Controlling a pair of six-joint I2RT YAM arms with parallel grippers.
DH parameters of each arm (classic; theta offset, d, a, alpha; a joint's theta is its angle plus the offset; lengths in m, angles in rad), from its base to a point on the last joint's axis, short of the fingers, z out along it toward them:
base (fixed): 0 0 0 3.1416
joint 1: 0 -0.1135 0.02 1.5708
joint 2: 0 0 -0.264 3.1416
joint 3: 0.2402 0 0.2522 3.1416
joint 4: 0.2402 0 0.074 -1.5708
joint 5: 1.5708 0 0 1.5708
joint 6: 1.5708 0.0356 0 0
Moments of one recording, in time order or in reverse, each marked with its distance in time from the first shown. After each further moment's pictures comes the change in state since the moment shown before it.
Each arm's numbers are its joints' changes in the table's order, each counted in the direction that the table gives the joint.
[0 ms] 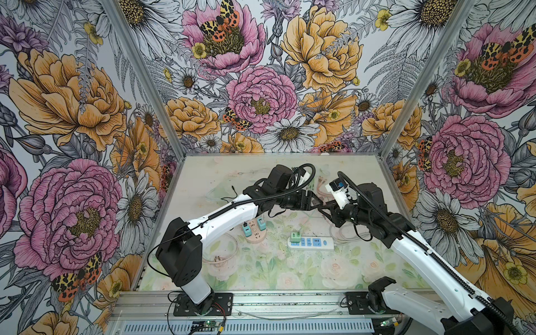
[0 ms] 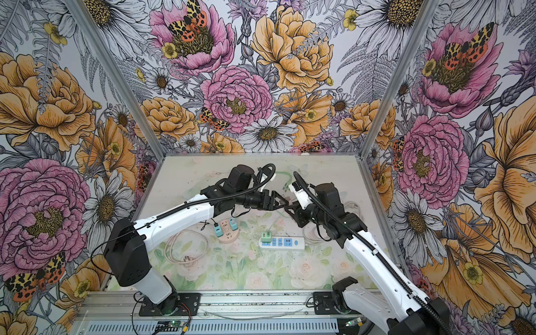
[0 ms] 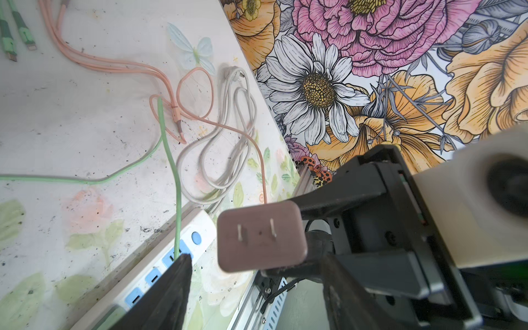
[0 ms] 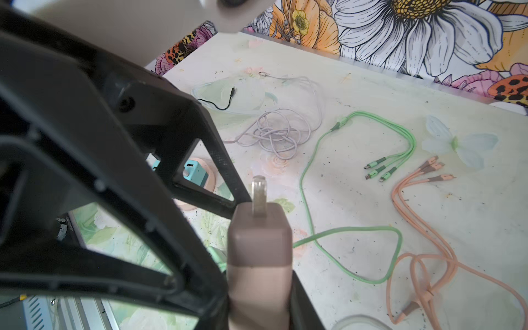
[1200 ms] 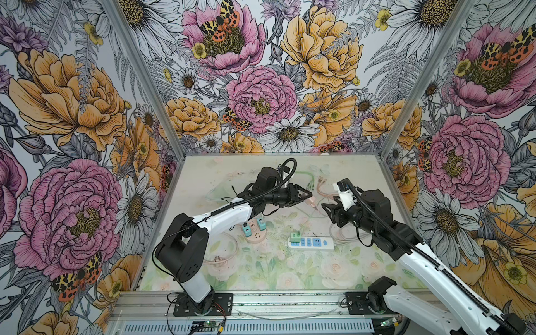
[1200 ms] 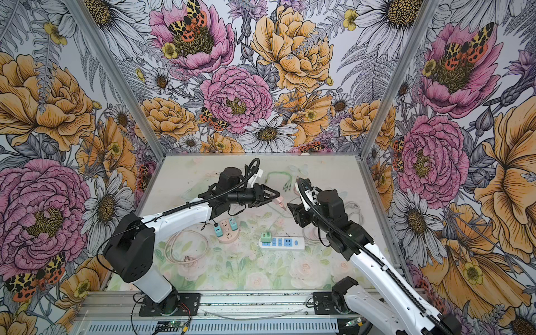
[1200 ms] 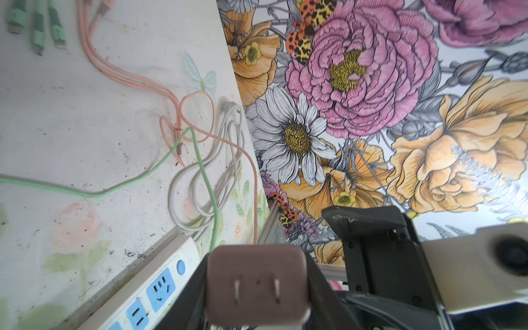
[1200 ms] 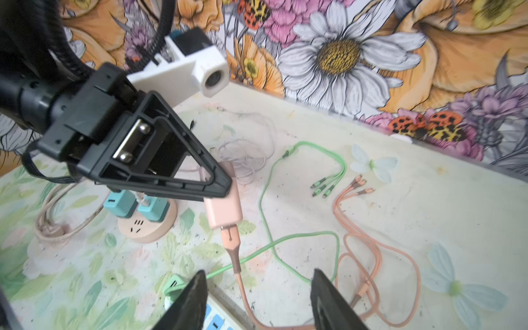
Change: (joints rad) left arm -0.155 0.004 -0.230 -0.456 0.093 -0.357; right arm -0.064 -0.209 -0.101 -0.119 0.306 0.063
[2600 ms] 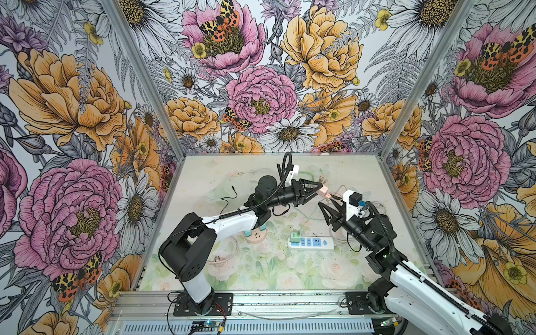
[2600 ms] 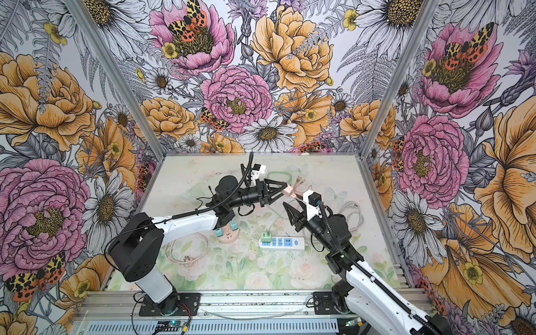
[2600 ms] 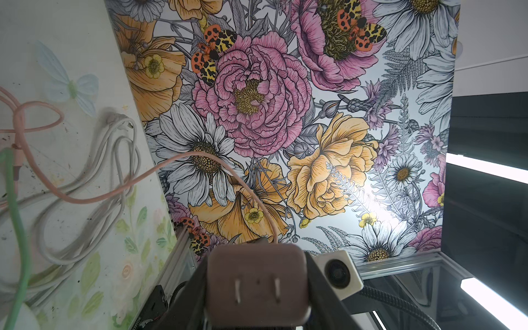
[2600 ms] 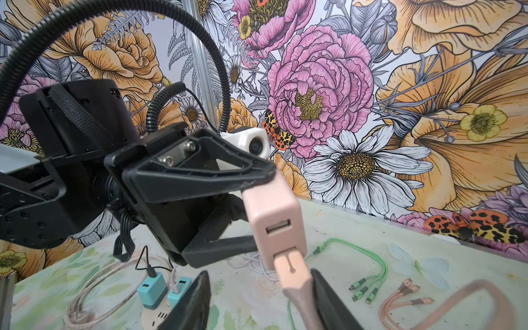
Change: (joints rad) left arm 0.128 0.050 -0.086 -0.609 -0.040 -0.454; right arm -0.020 -0.045 -0.410 -0.838 -0.112 0.107
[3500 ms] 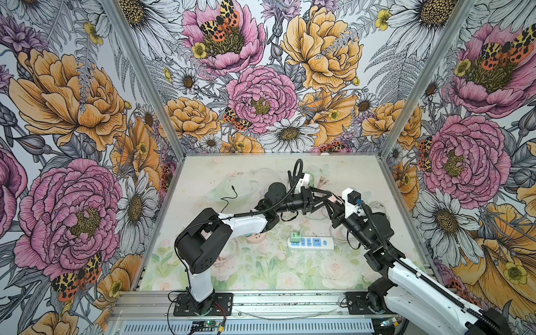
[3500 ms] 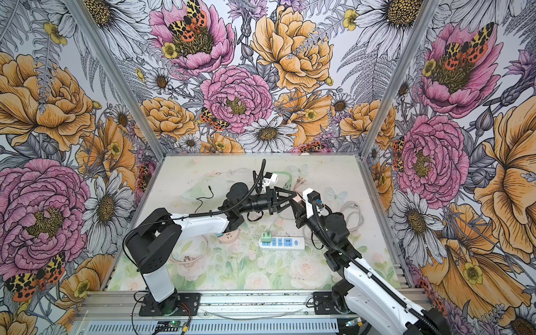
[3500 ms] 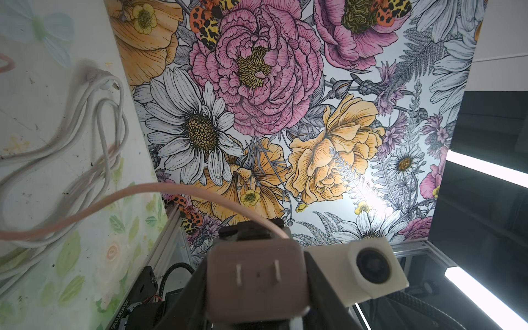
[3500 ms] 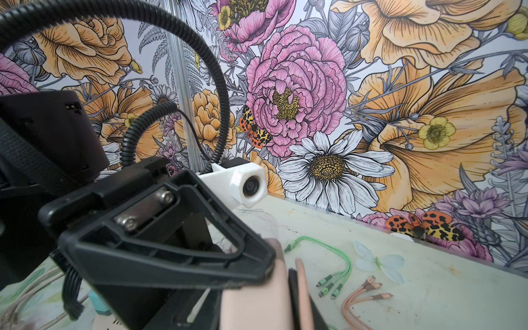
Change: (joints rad) left arm 0.061 0.104 0.013 -0.108 0.026 -0.089; right arm 0.015 0.045 0.003 -0.021 0.068 -0.097
